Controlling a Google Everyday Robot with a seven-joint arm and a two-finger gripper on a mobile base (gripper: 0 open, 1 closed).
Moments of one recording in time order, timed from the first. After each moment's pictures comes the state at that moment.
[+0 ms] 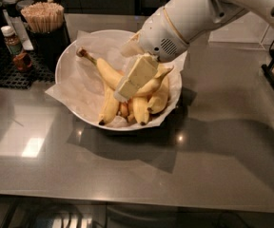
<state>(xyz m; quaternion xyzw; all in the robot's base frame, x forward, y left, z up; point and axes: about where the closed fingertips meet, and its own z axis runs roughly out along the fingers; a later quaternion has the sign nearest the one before) 0.509 0.033 0.946 -0.65 0.66 0.26 0.29</state>
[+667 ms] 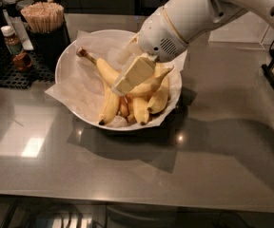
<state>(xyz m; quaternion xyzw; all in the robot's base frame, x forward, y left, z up) 0.509 0.033 0.946 -0.65 0.66 0.26 0.29</state>
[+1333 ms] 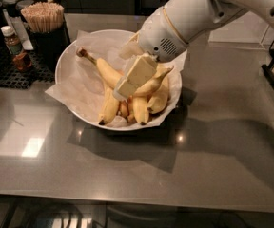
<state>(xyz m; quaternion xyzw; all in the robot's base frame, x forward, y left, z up) 0.509 0.033 0.946 -0.65 0.66 0.26 0.29</state>
